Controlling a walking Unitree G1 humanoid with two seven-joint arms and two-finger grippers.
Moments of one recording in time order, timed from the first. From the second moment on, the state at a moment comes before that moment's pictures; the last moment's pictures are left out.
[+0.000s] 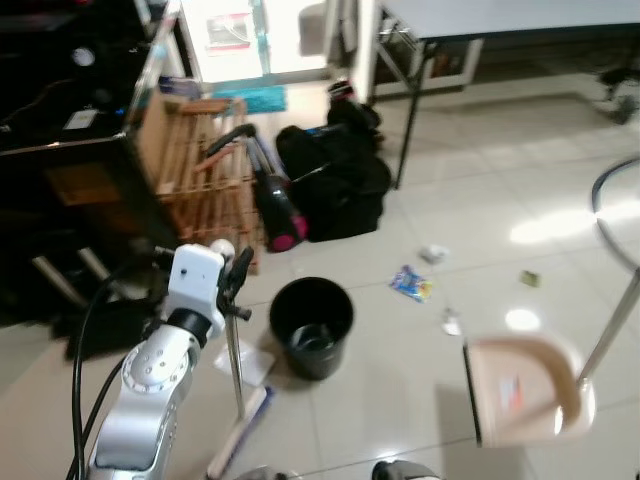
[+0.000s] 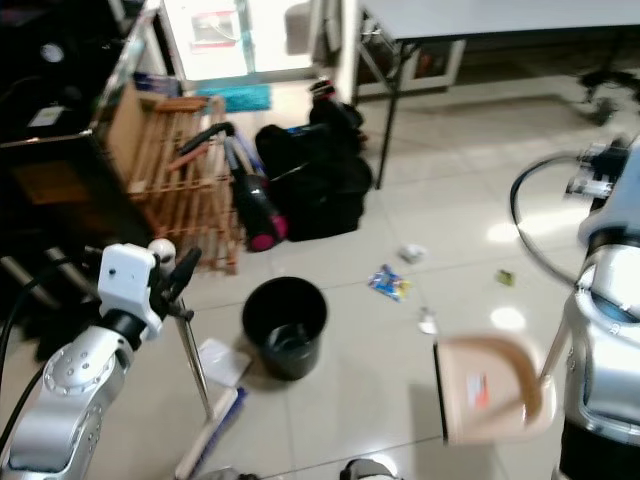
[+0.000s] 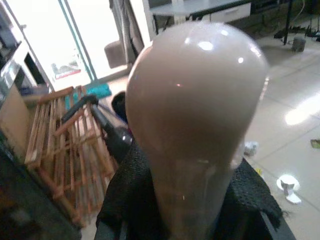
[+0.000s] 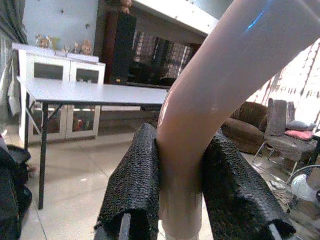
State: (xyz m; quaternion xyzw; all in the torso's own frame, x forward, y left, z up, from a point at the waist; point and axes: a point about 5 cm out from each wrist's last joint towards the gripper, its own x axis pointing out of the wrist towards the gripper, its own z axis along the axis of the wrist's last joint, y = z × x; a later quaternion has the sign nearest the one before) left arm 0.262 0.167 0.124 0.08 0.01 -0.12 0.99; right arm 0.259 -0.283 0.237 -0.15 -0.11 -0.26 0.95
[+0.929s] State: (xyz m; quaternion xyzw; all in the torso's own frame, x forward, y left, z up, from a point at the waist) left arm 0.278 0.144 0.127 0.07 -0.02 -0.13 0.99; right arm 0.270 -0.227 0.199 -0.04 -0.12 -0.20 0.97
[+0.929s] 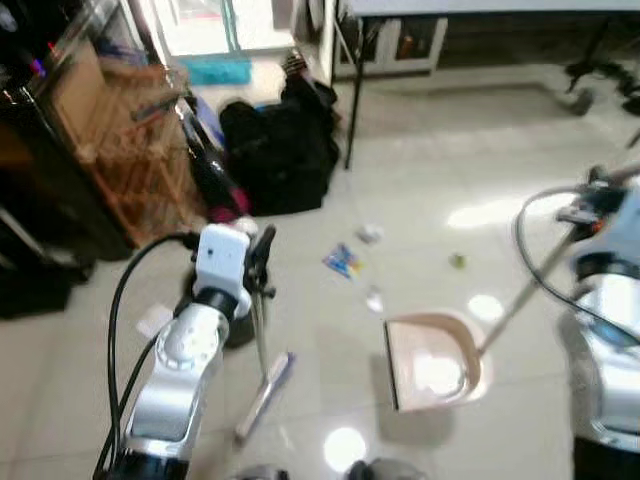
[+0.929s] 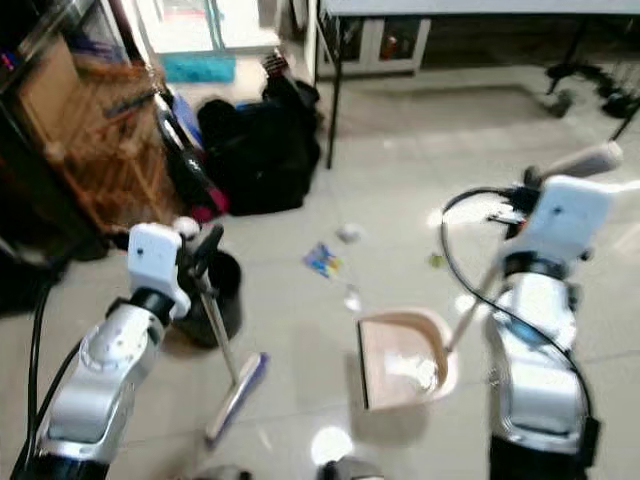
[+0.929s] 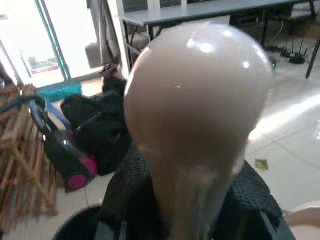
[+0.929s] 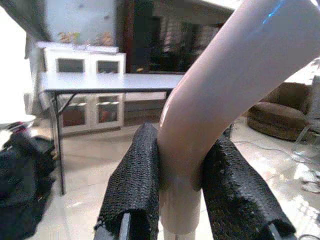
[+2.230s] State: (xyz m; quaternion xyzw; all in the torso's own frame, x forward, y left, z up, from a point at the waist) left arm 0.298 0.157 0.154 0.05 -0.06 -0.10 0.99; right arm 0.277 -0.209 0.184 0.02 -0.08 -0.16 0.98
